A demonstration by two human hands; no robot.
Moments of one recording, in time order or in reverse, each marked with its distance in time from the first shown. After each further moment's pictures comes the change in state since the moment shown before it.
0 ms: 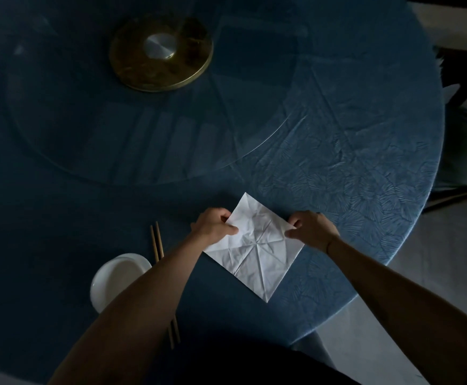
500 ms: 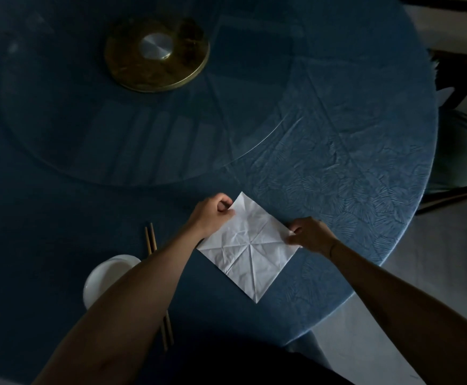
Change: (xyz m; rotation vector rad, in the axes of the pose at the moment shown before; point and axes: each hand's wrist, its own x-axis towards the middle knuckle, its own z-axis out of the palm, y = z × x) left_hand 0.014 0.011 -0.007 -0.001 0.107 0.176; right_hand -0.003 0.011 -0.004 0.042 -0.072 -0.025
